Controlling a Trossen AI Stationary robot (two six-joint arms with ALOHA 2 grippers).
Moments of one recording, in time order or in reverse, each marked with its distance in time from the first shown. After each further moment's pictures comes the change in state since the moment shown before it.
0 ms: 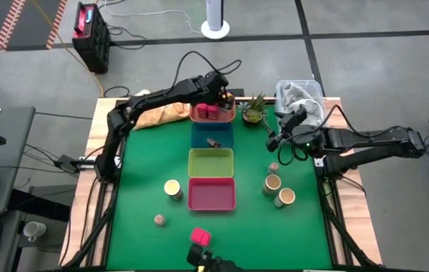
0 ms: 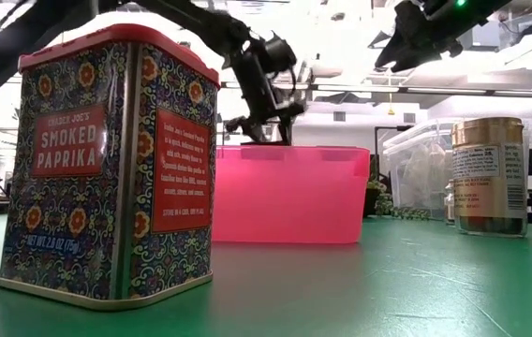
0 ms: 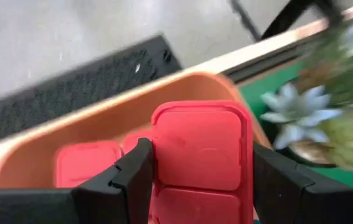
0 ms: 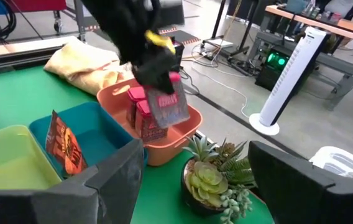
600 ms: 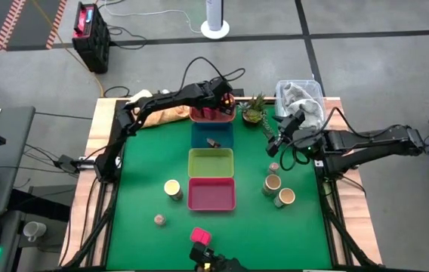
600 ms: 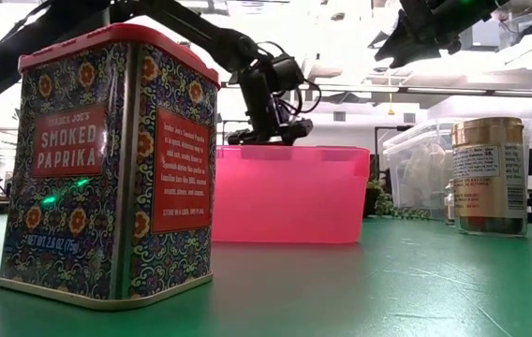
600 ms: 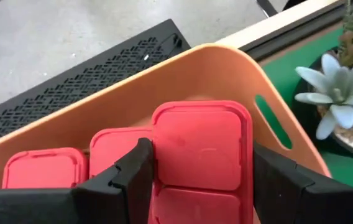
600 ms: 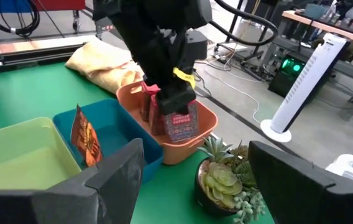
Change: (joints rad) left arm -0.004 0.081 0.014 0.005 -0.041 0.062; right arm 0.057 0.000 0.000 0.002 -0.010 -0.014
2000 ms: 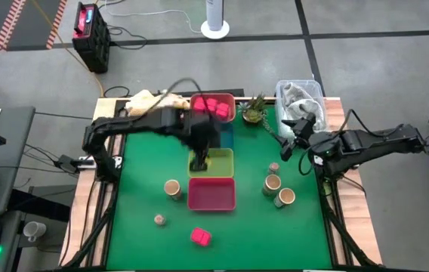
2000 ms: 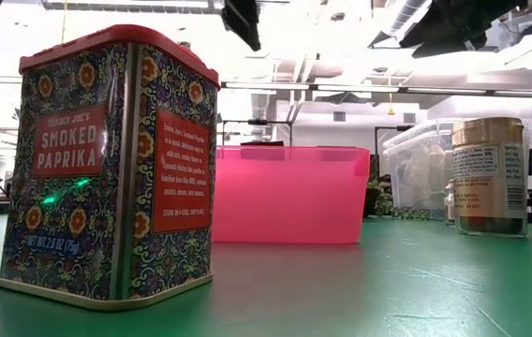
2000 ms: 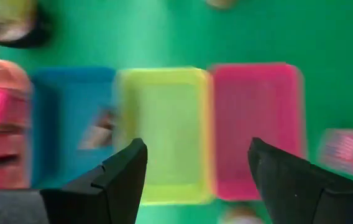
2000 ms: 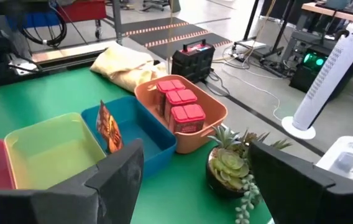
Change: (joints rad) left arm -0.475 -0.376 0.056 -0.571 0.323 0.556; right arm 0.107 -0.161 -0.001 -0.184 0.014 0.112
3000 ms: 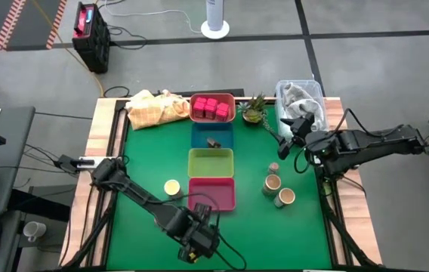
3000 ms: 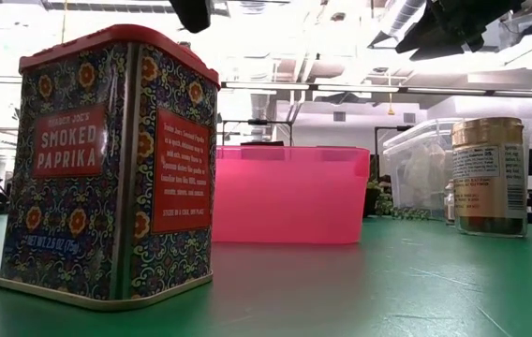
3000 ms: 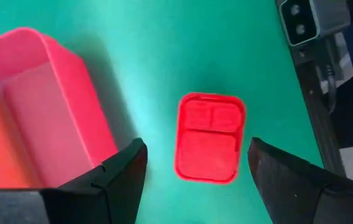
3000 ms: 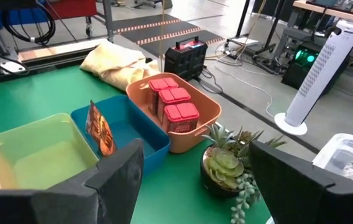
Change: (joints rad) left arm -0.597 0.284 -0.003 0.099 -0.136 -0.269; right arm -0.036 0.023 0.000 0.015 0.000 0.001
